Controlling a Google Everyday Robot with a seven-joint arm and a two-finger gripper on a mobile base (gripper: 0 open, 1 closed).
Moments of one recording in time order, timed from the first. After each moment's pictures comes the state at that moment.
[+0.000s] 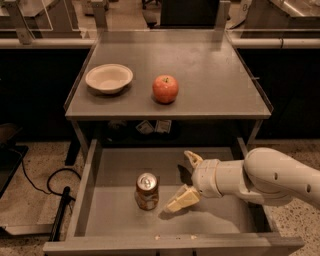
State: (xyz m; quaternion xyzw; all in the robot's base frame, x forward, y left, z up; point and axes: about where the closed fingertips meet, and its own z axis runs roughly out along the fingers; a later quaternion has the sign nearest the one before) arm 0.475 -0.053 0.672 -0.51 0.73 0.22 0.40
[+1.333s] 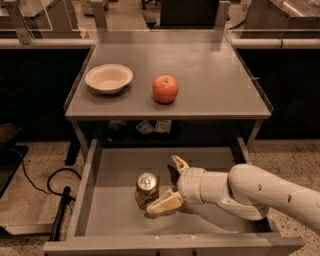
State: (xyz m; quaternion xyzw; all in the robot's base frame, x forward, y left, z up) arm 0.484 -0.011 0.646 -0.47 0.71 0.26 0.45
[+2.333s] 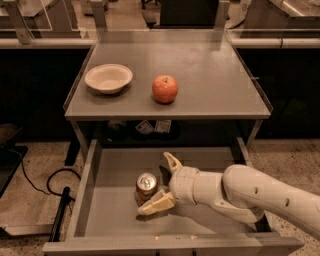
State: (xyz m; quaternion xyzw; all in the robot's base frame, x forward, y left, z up) arm 0.475 0.012 0.669 -0.49 0.69 0.25 0.48
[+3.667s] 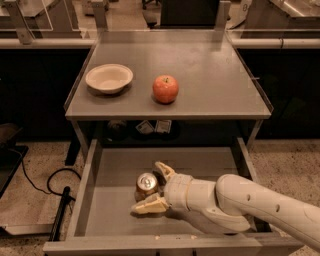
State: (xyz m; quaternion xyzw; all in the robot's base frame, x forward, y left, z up) arm 0.472 0.032 0.644 -0.46 0.69 0.28 0.48
